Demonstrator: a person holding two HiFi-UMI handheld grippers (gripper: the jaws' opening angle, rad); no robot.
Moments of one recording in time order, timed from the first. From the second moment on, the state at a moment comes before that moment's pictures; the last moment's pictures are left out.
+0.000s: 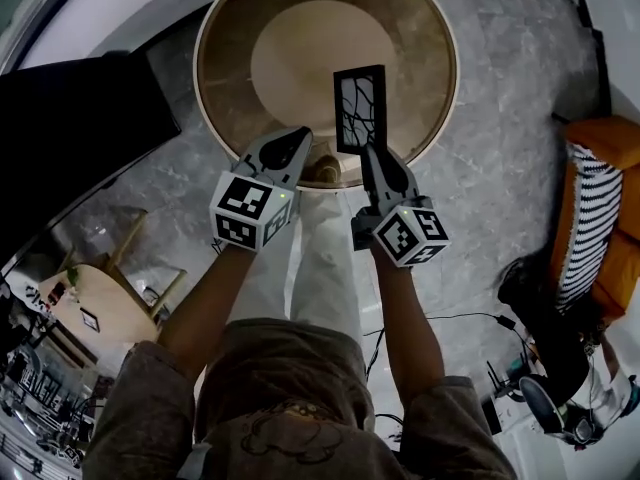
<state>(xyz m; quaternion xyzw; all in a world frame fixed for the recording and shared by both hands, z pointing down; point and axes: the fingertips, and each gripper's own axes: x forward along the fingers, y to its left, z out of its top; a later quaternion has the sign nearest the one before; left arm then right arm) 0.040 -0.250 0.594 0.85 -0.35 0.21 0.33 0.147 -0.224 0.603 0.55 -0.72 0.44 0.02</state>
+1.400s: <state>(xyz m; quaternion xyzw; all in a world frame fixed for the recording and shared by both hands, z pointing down) 0.052 -0.243 0.649 0.85 -0.32 0.23 0.35 0.145 -0.232 0.707 0.55 -0.68 0.48 0.02</state>
